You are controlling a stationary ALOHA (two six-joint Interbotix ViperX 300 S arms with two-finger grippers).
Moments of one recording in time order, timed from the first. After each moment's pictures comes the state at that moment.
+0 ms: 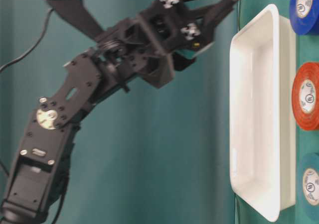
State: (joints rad) left arm 0.04 0.40 -0.10 -0.01 0.57 0.04; right arm 0.00 -0.96 1.14 -0.02 -0.21 0.01
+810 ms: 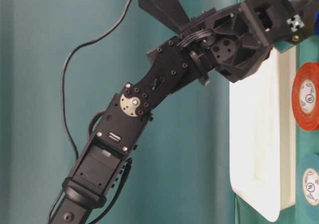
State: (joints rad) left arm 0.03 0.53 -0.07 -0.01 0.46 0.00; right arm 0.00 -0.95 1.14 -0.02 -0.21 0.00
